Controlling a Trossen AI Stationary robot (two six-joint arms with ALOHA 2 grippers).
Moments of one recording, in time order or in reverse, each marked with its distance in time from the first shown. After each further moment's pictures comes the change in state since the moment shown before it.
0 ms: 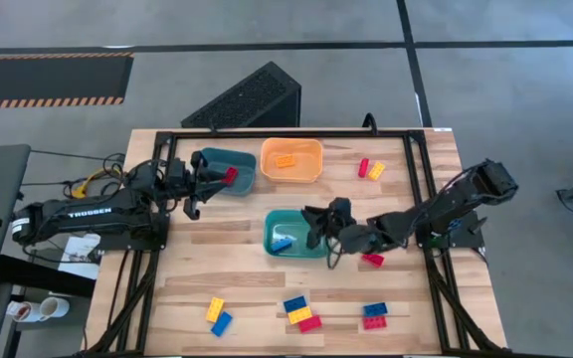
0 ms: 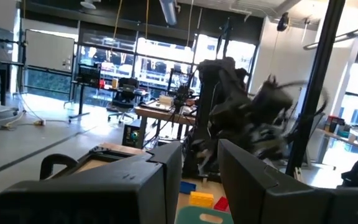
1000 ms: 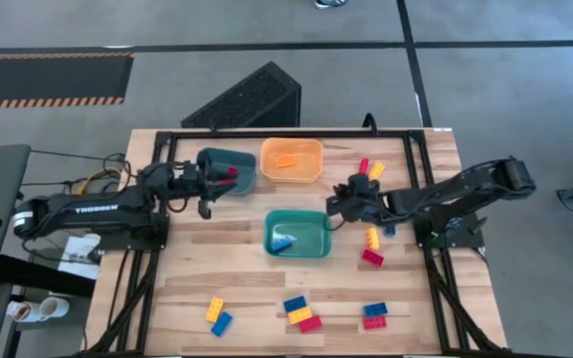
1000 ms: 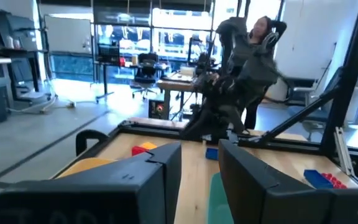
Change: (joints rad) left arm 0.000 0.122 0.006 -0.025 -0.056 0.156; right arm -0.256 -0.186 -0.194 -0.441 -0.103 0.193
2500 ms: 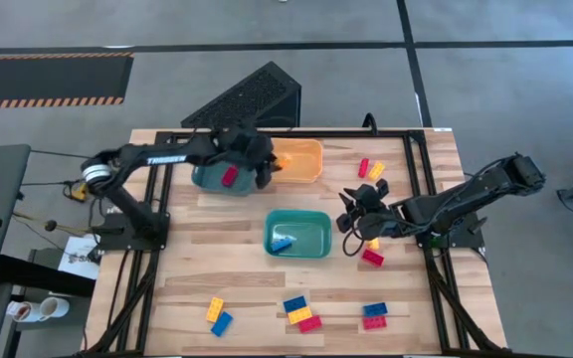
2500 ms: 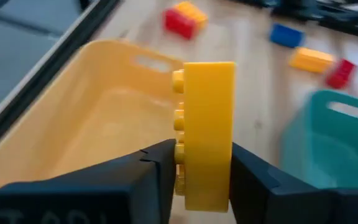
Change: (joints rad) left arm 0.146 0.863 0.813 -0.737 0.055 0.122; right arm 0.191 -0.134 0.000 -0.096 0.152 -0.306
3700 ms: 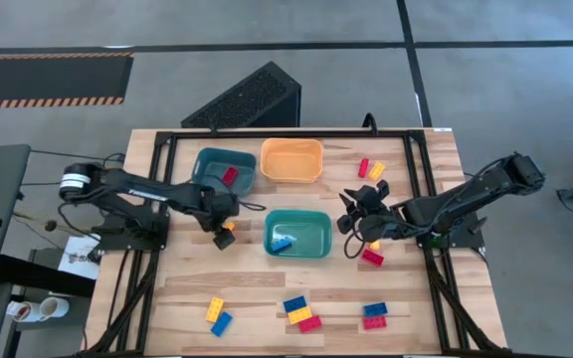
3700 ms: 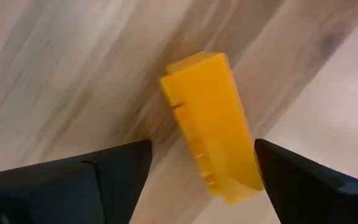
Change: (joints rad) left arm -0.407 -0.161 -0.424 -0.463 -0.135 -0.608; right arm 0.020 -0.002 0.000 0.003 0.023 0.003
